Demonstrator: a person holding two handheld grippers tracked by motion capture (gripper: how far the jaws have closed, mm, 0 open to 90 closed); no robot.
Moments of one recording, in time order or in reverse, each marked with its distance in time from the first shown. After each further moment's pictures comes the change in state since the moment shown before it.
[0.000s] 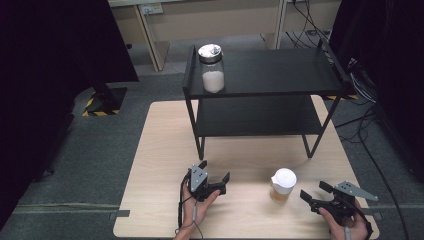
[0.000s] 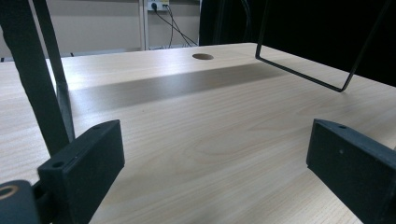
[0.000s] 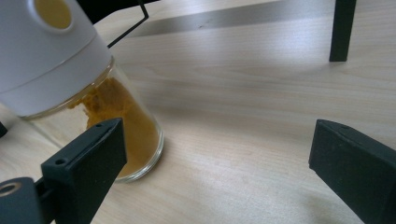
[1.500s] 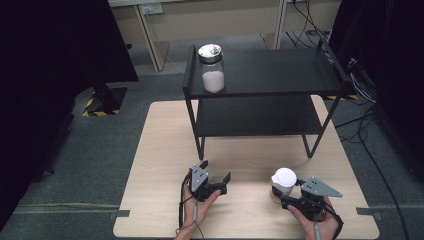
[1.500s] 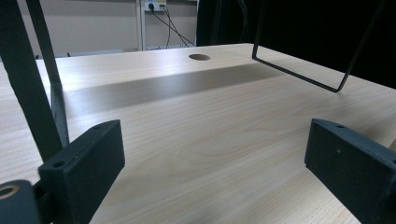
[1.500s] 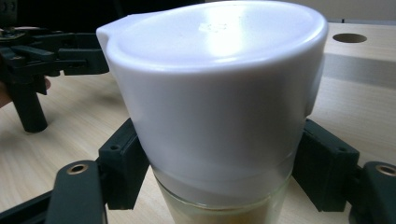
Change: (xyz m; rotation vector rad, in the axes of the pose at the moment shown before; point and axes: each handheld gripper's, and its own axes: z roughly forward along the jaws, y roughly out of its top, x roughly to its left) left arm 0.000 0.000 0.001 -0.001 -0.012 -0.003; right arm 0.061 0.011 0.040 -0.050 0.078 -0.239
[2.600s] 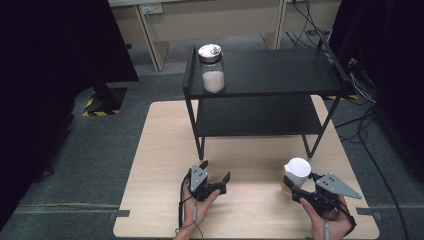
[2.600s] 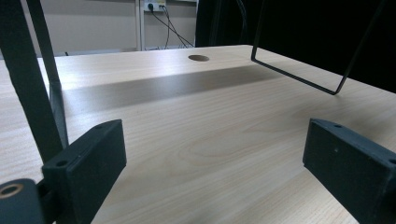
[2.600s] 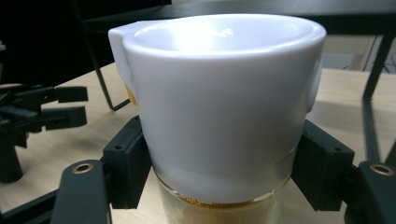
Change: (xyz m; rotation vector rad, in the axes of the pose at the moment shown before) left arm 0.002 -0.001 0.000 -0.003 -0.004 -0.012; right arm 0.009 0.014 -0.027 -0.121 -0.118 0.009
